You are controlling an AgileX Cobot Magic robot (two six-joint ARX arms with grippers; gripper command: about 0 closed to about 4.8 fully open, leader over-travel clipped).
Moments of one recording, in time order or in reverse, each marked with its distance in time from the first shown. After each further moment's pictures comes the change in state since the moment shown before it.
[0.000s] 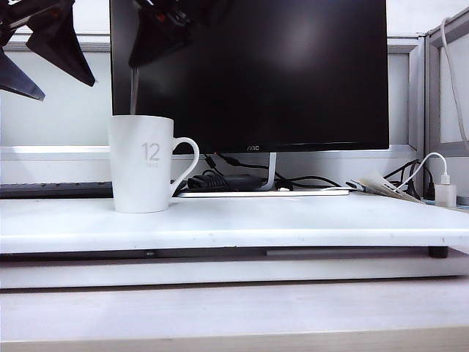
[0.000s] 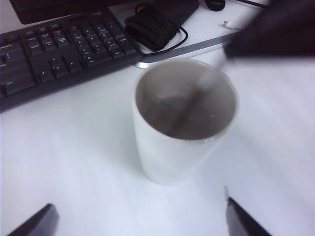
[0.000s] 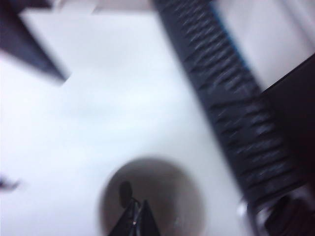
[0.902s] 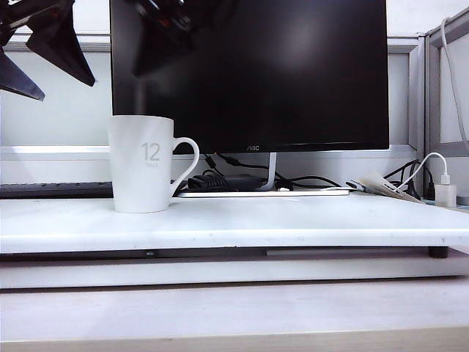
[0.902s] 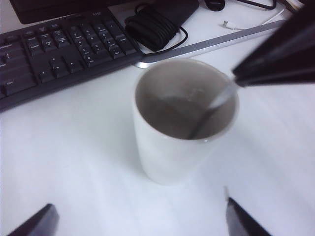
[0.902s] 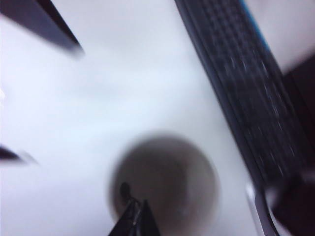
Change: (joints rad) left arm 0.000 0.000 0.000 0.000 0.000 0.000; right arm 0.001 0.000 0.000 -0.051 0.026 -0.012
